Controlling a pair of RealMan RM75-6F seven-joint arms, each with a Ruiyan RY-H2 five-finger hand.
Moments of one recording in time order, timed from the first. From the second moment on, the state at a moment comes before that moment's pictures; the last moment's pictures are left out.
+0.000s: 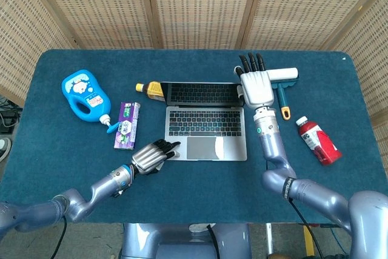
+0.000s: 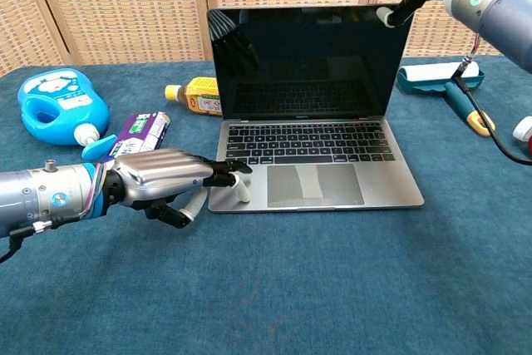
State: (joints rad) left arm -0.85 -1.66 0.03 -1.21 1.51 0.76 -0.01; right arm 0.90 -1.62 0.42 -1.19 -1.00 1.08 -0.50
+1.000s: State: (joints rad) left arm -0.60 -1.23 0.11 -1.47 1.63 1.22 -0.10; right arm 0.49 -1.22 0.16 -1.59 -1.49 1.47 -0.23
